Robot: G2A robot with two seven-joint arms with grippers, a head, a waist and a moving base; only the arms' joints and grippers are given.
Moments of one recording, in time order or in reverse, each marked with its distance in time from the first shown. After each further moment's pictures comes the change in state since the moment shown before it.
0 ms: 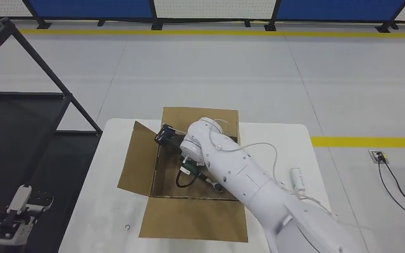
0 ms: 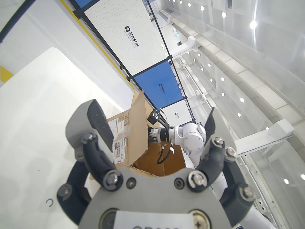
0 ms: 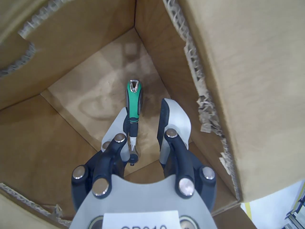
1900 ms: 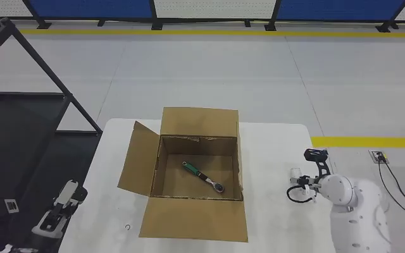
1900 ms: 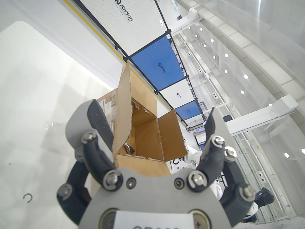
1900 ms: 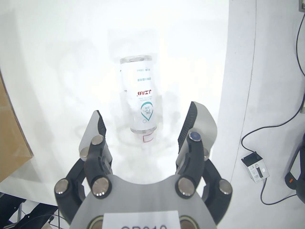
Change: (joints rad) left arm -0.018 0.005 0.153 -0.099 0.159 0.053 -0.010; right arm -0.869 0.410 1.262 -0.824 -0.421 0.150 0.224
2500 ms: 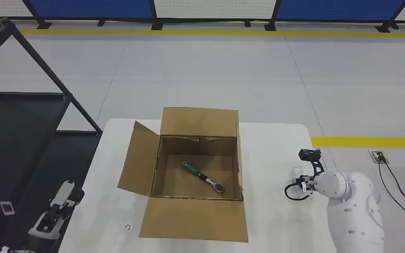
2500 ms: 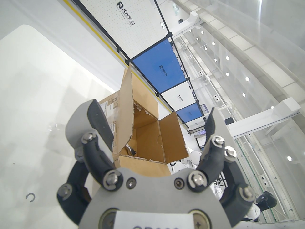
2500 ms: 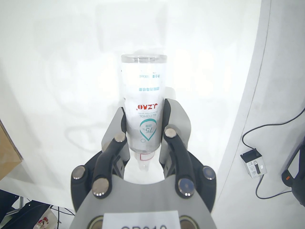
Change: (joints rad) left arm 0.014 0.000 -0.014 -0.003 -0.006 -0.002 0.023; right arm 0.075 0.029 -0.034 0.139 0.047 -0.045 -0.023
